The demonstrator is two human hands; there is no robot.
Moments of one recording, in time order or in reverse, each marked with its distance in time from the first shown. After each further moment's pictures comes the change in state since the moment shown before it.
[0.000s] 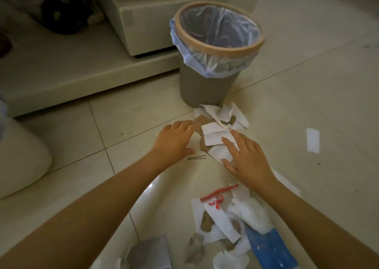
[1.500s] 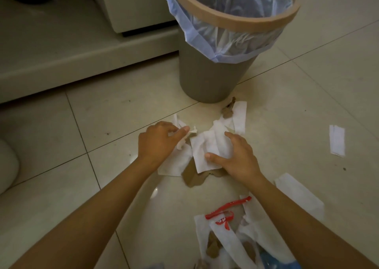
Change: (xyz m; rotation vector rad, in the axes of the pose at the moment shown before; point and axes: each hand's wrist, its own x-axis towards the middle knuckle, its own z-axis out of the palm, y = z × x) left_hand 0.030 -0.043 0.062 -0.575 0.084 -0.477; right_hand 0.055 -0.015 0.063 0.683 -0.215 0.508
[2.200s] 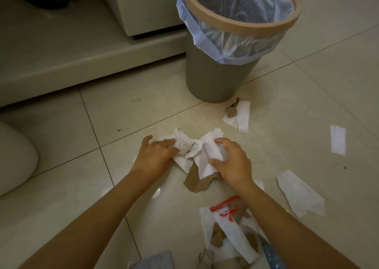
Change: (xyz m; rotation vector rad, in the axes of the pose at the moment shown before) left_hand -0.047 -0.041 -0.011 0.553 -0.001 0.496; right_hand -0.032 -0.026 0.016 0.070 0.108 -0.084
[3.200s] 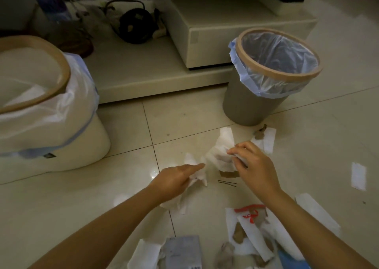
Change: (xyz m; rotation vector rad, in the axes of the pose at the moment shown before) left_hand -0.097 -0.010 -0.044 -0.320 -0.039 -0.029; right_hand -0.047 -0.078 -0.042 -0.120 0.123 -0.693
